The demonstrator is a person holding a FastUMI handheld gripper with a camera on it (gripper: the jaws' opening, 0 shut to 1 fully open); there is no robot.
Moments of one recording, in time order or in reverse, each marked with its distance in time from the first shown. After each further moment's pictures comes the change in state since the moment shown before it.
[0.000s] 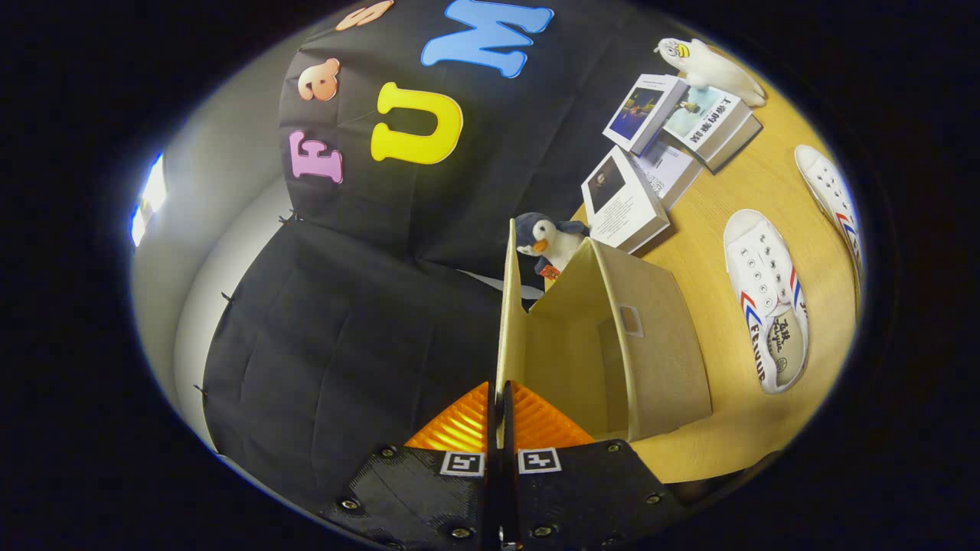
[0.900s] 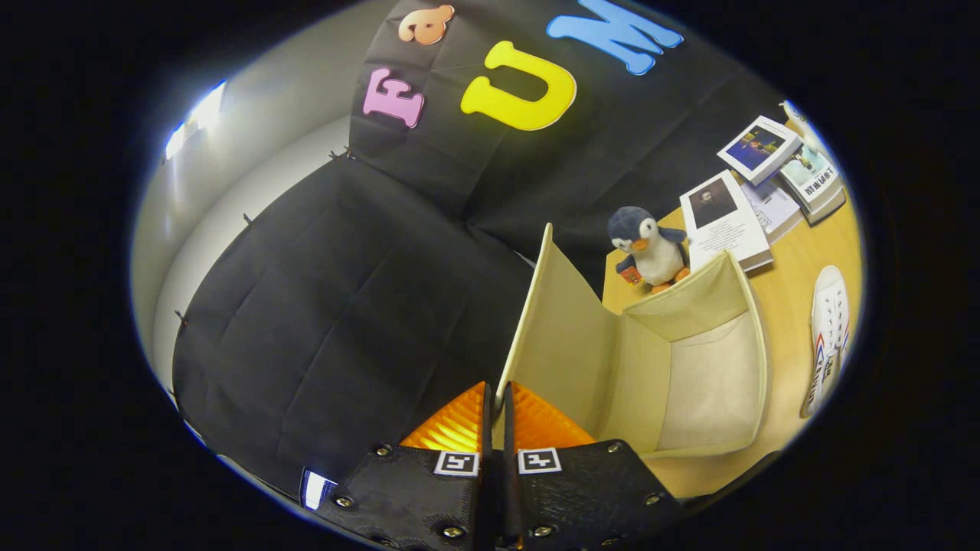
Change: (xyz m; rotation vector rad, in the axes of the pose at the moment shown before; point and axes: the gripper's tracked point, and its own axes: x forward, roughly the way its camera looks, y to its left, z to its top) arm 0.078 0.108 -0.043 -0.263 0.048 0.061
